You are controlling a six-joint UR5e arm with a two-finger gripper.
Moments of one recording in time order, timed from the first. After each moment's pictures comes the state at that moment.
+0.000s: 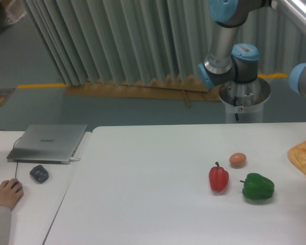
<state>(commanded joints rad) 2.64 -2.05 -1.35 -0.99 1.83 1.30</state>
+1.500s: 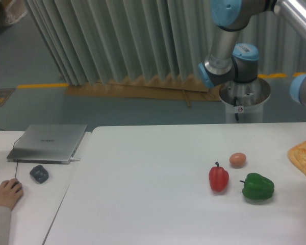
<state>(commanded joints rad) 2.56 -1.99 -1.41 -0.95 1.84 1.30</state>
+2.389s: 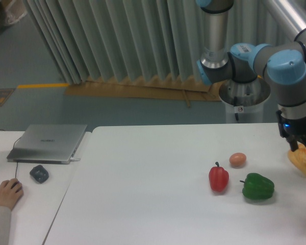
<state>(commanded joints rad) 2.46 -1.80 -1.54 -1.27 1.73 1.29</state>
